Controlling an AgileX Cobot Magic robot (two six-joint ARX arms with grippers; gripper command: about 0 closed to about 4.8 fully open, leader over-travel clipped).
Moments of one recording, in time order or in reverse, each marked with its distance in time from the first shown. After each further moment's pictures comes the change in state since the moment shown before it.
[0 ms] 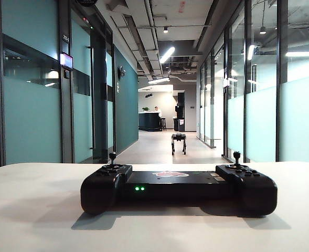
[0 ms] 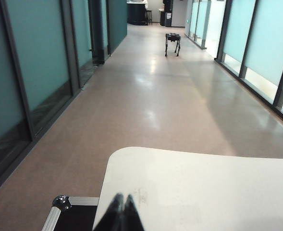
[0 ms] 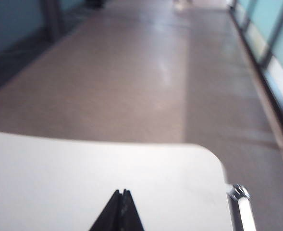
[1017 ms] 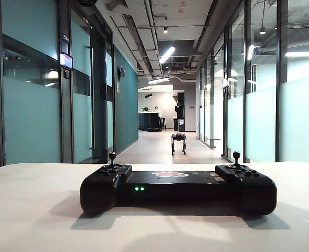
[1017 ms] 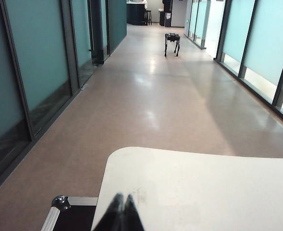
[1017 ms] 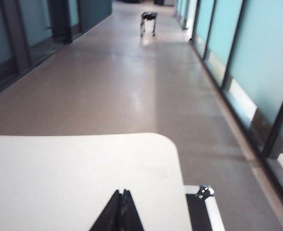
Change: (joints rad) left arm 0.000 0.000 0.000 0.000 0.000 0.000; right arm -0.269 -0.545 -0.395 0.022 -0.131 -0.047
